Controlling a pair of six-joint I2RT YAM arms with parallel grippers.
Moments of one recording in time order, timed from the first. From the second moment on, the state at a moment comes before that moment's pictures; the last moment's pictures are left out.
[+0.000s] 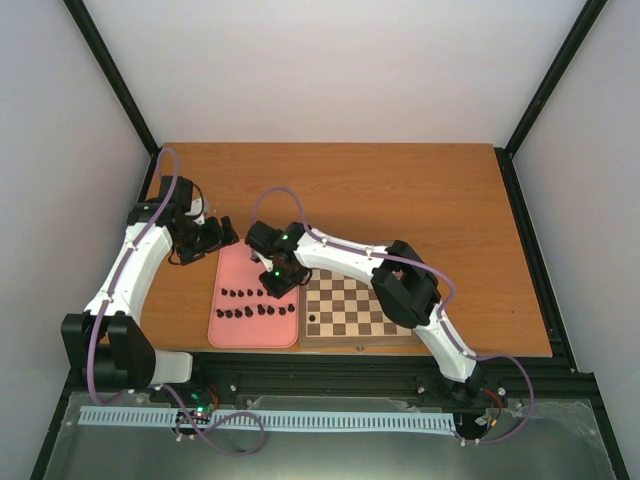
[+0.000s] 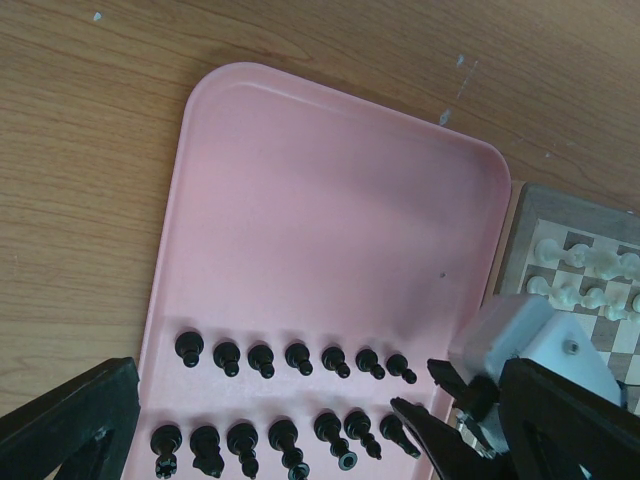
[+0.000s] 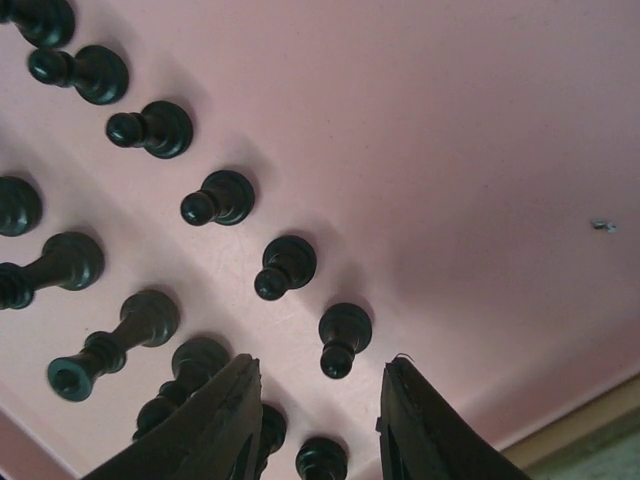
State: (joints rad) left arm -0.02 1.33 1.15 -1.02 0.25 -0.40; right arm 1.03 2.24 1.87 -0.97 -0.15 0.26
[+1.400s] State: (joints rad) left arm -0.02 1.33 1.15 -1.02 0.24 -0.40; right arm 1.00 2.25 1.91 -0.98 -0.13 0.26
